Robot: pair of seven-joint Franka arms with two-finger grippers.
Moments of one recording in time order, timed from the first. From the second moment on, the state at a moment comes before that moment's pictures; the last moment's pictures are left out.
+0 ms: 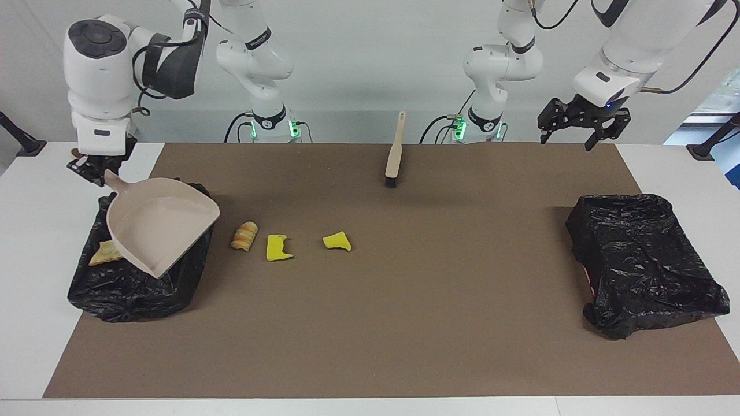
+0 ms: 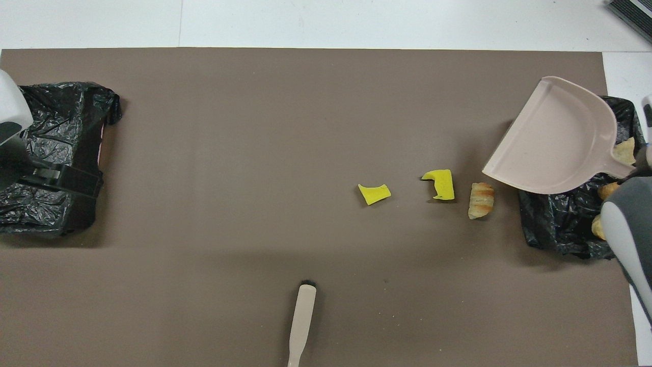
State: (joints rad) left arm -0.10 -0.02 -0.04 -1.53 -0.02 1.44 0.11; right arm -0.13 -0.02 0.07 -1.83 -0.39 1.79 -0.81
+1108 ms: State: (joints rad) left arm -0.10 -0.06 -0.03 -1.58 -0.02 1.46 0.16; right arm 0.45 0.19 0.08 -1.82 0.05 1.95 0.51
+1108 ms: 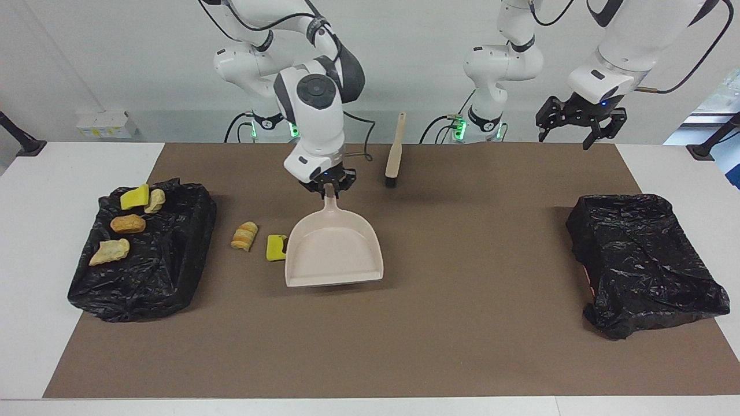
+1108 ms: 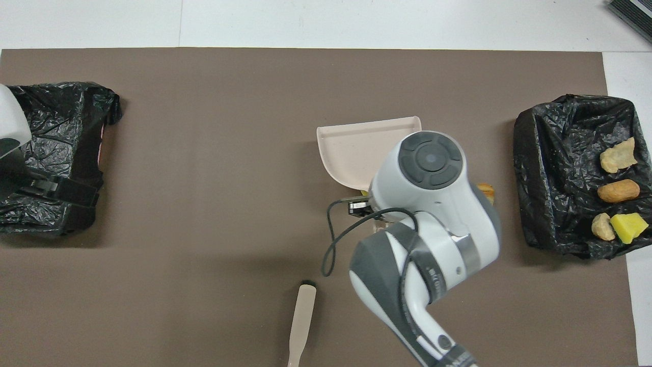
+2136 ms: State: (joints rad) left arm -0.08 -0.06 -0.03 -1.58 -0.02 1.52 0.16; right arm 0.56 0.46 0.07 -1.62 0.07 2.08 0.71
